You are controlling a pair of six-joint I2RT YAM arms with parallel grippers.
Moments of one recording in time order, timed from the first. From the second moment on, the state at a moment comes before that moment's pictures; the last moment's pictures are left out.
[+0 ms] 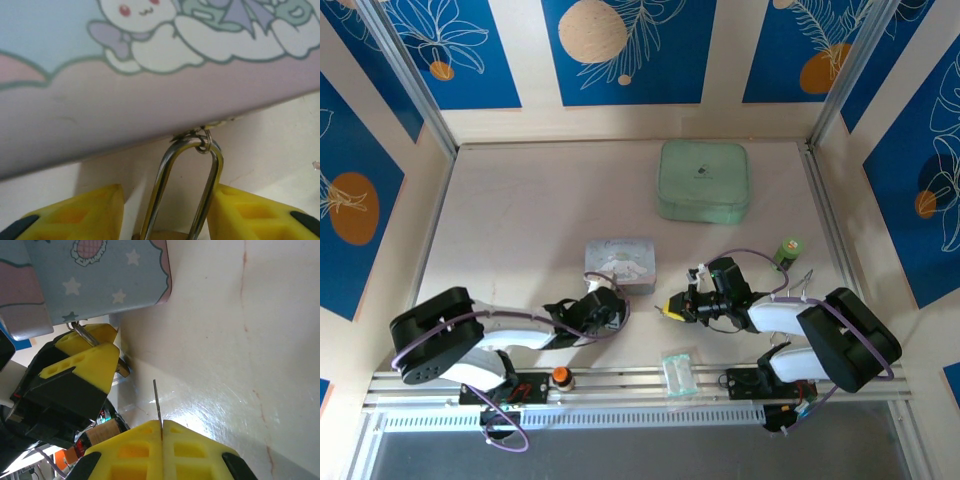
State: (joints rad) left arm -1.06 1.42 0.42 0.18 -0.32 -0.81; right arm 0.53 1.33 0.24 0.31 -0.73 1.05
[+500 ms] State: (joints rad) left arm -1.06 1.45 0.40 0.30 -0.26 -0.90; right arm 0.57 1.33 0.25 0.29 -0.71 1.05
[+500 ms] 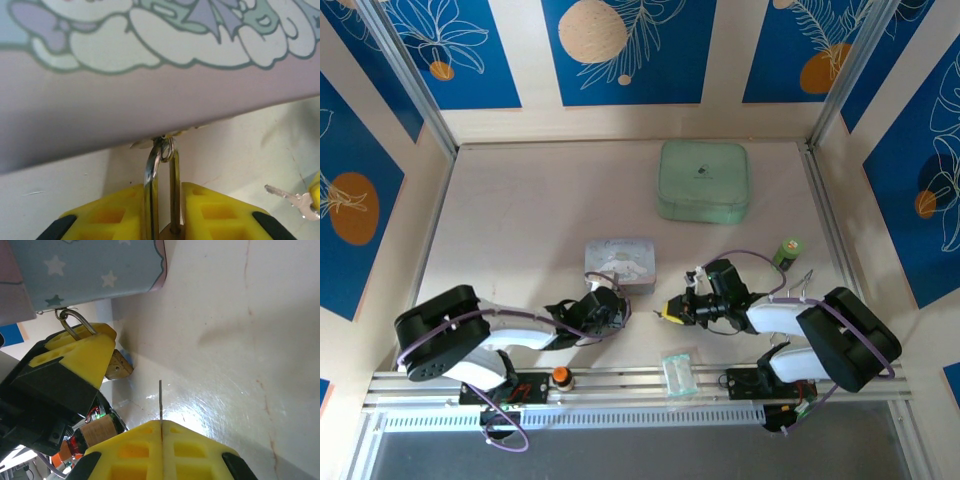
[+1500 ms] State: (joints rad) left arm -1.12 1.54 0.50 0.32 -0.37 -1.52; right arm 0.69 1.19 0.13 0.48 -0.43 1.50
